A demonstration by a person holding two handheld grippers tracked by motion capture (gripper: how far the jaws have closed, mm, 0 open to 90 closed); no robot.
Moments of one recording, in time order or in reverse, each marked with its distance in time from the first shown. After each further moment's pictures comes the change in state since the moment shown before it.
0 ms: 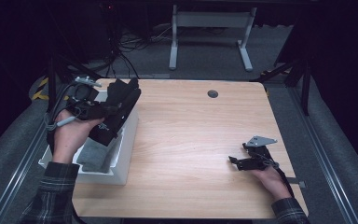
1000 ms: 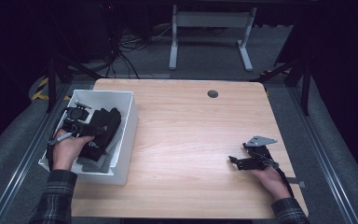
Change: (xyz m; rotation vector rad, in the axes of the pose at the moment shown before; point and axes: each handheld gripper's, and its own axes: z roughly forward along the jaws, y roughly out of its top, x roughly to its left) left arm 0.065 -0.069 0.072 0.196 0.137 -0.178; right arm 0.000 0.000 0.000 0.002 -0.008 0.008
